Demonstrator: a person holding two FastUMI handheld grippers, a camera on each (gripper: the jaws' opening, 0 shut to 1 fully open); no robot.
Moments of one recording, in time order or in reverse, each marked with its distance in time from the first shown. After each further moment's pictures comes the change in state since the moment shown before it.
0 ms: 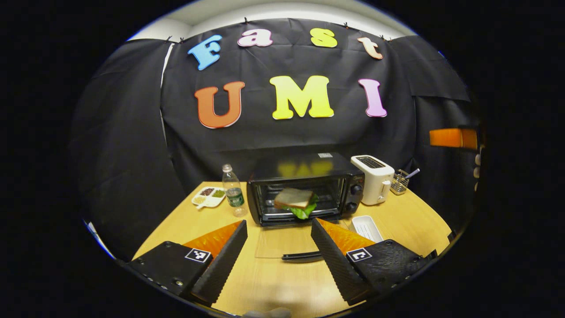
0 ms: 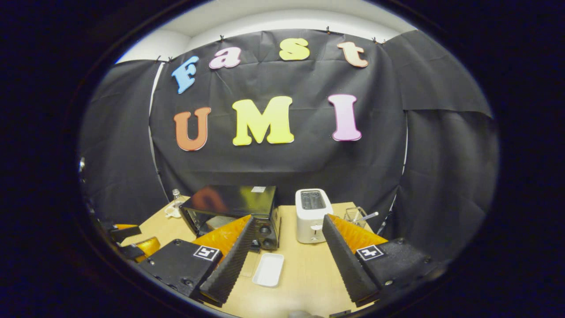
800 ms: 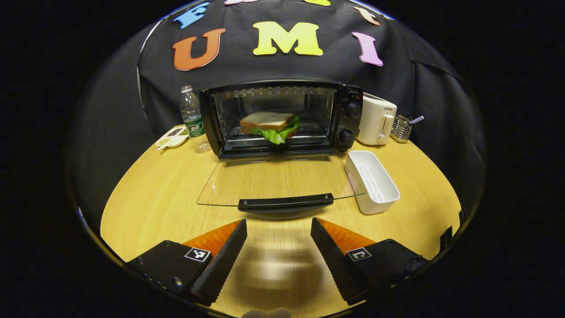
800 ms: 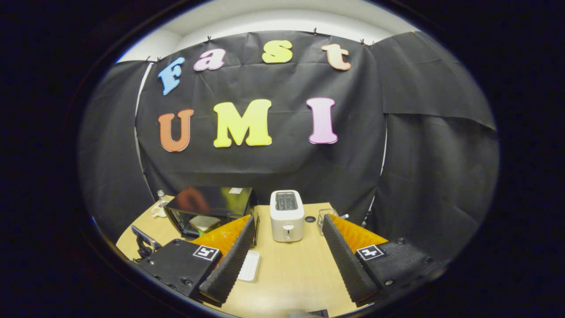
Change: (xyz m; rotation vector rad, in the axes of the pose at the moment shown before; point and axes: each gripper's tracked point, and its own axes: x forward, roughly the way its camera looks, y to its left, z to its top) left arm 0.063 -0.052 -0.148 -0.003 0.302 -0.076; right arm -0.025 -0.052 0.016 -0.002 0.018 -0.104
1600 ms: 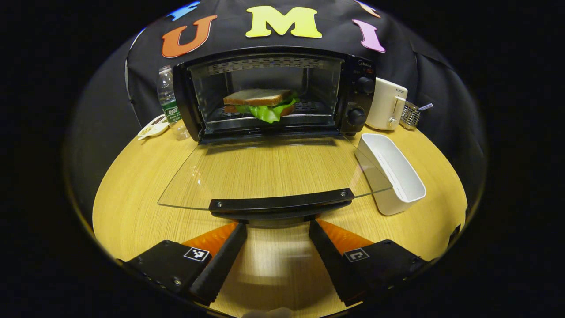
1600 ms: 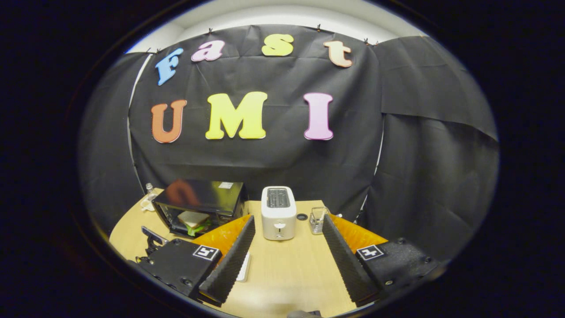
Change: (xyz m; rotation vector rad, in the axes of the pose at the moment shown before) left arm 0.053 -0.007 -0.013 0.007 0.077 -0.031; right arm 0.021 -0.004 0.001 -0.040 0.034 -0.045
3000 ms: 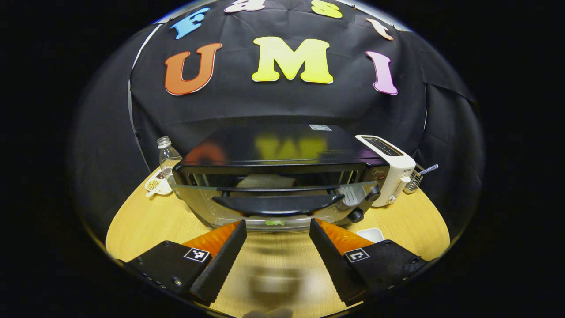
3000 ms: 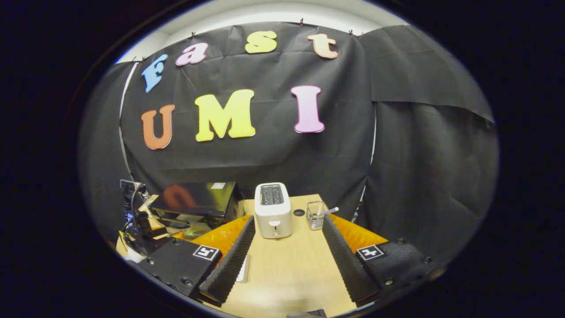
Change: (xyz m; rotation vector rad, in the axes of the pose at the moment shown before) left arm -0.015 0.015 0.178 -0.037 -0.246 0.027; right arm 0.009 -0.025 -0.011 0.088 0.017 -0.024
